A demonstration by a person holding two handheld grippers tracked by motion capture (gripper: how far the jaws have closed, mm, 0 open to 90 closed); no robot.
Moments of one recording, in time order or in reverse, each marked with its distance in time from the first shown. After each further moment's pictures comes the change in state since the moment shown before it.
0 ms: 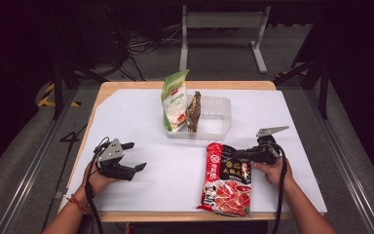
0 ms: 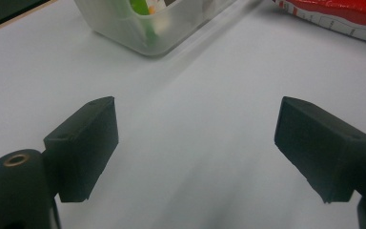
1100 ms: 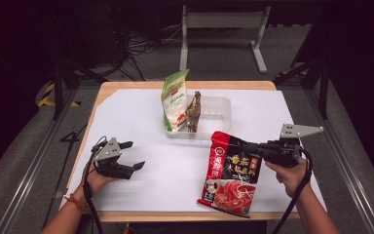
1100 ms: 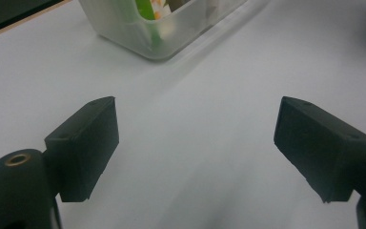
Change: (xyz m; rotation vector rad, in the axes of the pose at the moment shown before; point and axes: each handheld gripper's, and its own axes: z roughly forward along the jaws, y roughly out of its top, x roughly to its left) left arm 0.004 -0.001 -0.003 -0.024 -0.007 -0.010; right arm 0.080 0.029 -0.074 -0.246 -0.018 -0.181
